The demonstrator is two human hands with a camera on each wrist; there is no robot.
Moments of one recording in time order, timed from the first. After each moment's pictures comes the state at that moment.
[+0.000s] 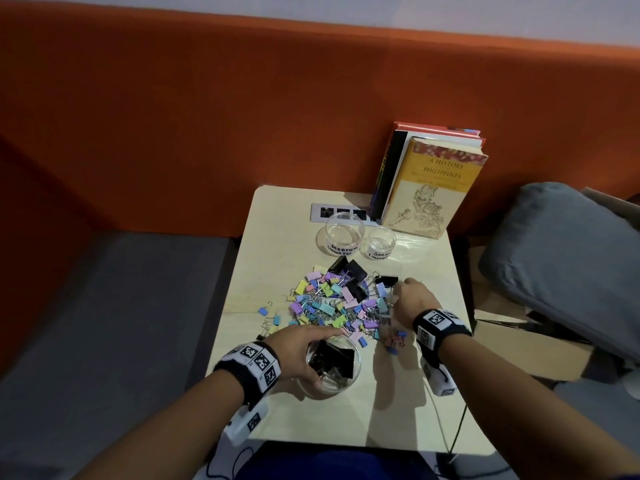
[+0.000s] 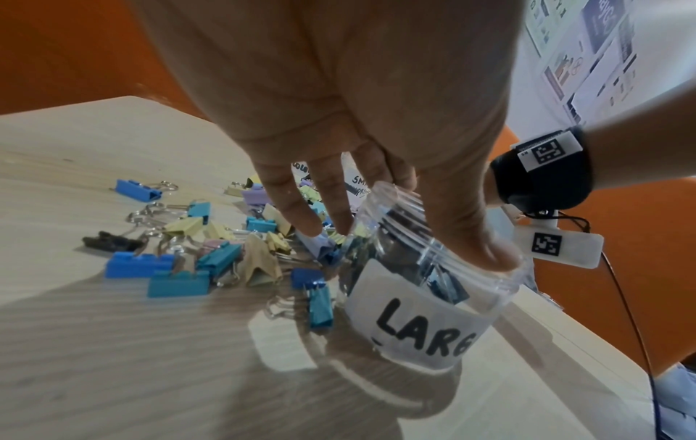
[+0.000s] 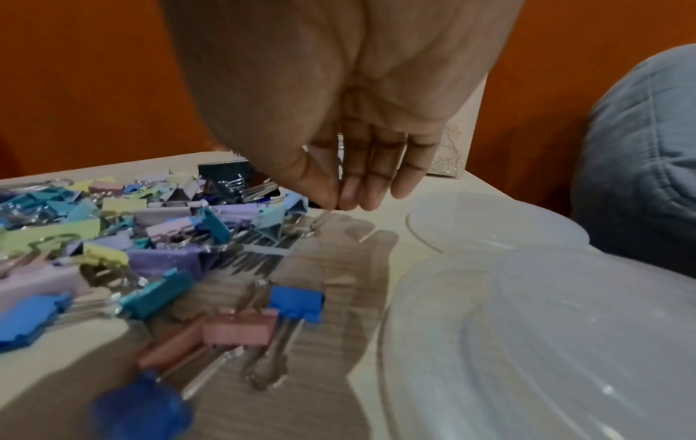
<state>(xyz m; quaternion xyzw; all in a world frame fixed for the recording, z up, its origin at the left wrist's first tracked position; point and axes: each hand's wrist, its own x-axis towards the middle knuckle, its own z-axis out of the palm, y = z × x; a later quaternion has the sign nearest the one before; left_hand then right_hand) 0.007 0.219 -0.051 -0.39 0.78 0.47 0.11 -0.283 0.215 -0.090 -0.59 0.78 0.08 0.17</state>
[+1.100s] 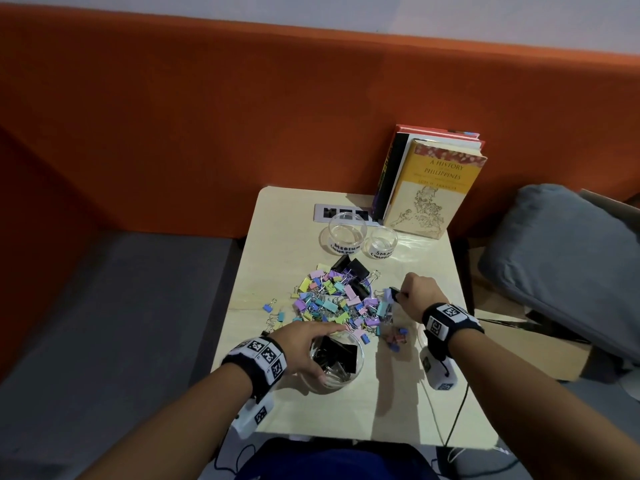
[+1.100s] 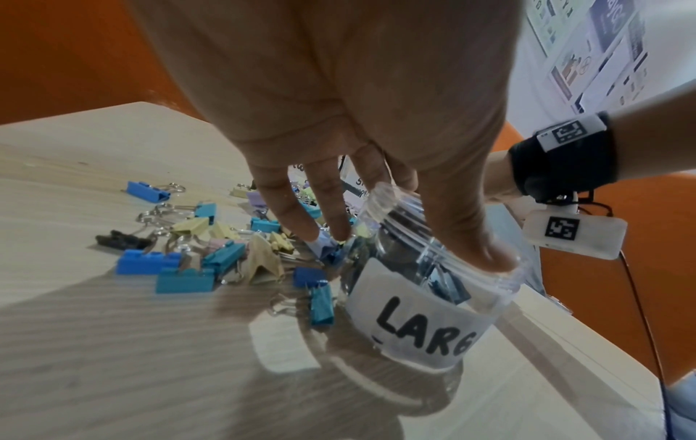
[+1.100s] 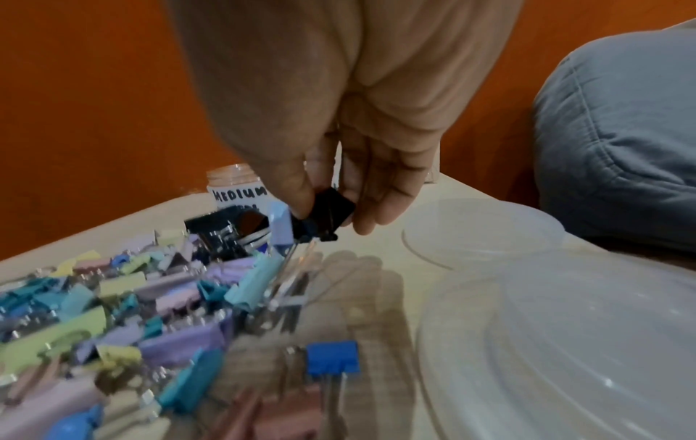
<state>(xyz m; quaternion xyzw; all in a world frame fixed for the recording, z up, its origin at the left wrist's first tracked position) 0.009 0.223 -0.049 -0.38 0.79 0.46 0.11 -0.286 0.220 -0.070 -0.55 0.81 0.00 0.20</state>
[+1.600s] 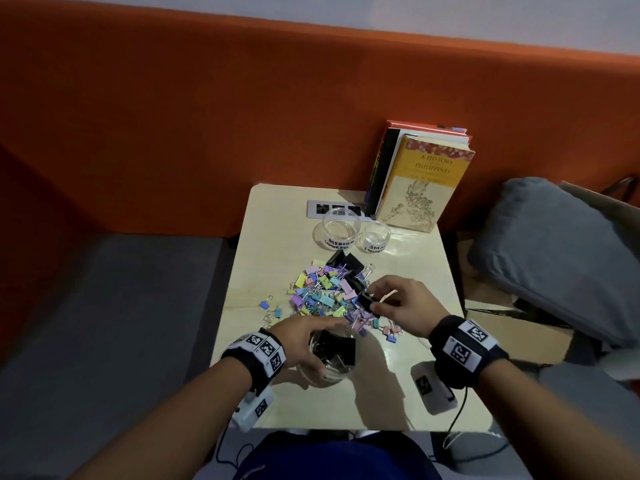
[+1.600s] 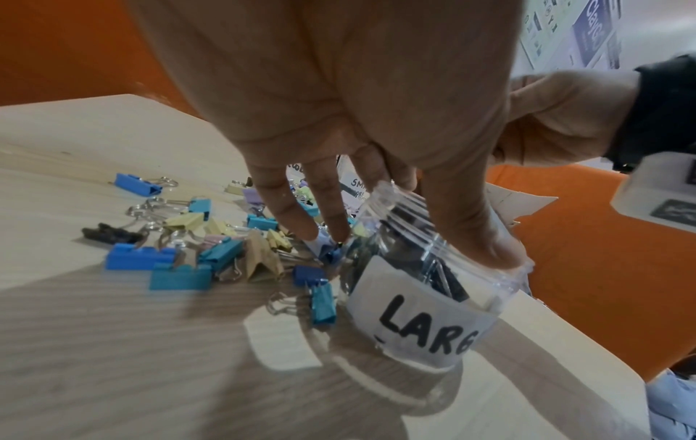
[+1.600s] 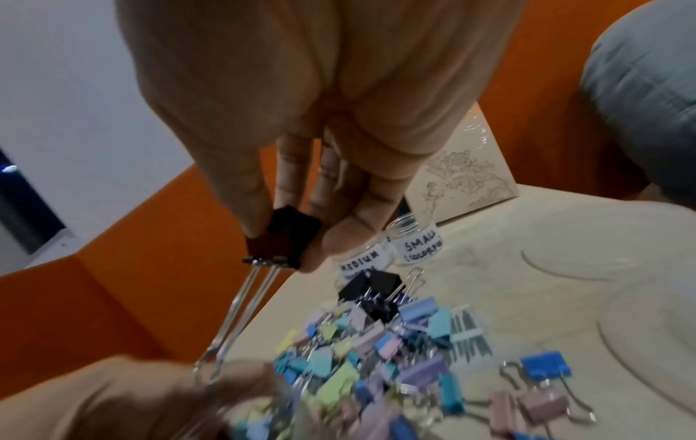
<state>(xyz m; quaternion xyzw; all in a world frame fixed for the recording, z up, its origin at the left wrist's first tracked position) 0.014 0.220 -0.059 -0.37 0.80 0.47 0.09 -0.235 0.275 -0.003 -0.57 0.69 -0.22 0.38</state>
